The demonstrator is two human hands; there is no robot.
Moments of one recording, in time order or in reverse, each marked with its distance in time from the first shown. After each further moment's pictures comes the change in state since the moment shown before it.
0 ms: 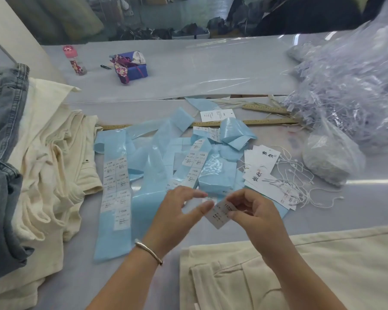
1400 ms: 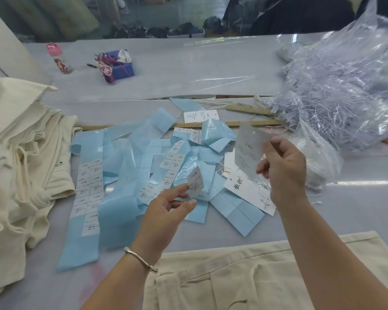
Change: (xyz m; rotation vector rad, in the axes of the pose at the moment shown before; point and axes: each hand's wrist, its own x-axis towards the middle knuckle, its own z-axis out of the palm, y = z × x) left_hand 0.017 0.027 0.053 -0.527 0.158 -0.249; right_hand 0.106 0.004 -0.100 0.273 0.427 -0.121
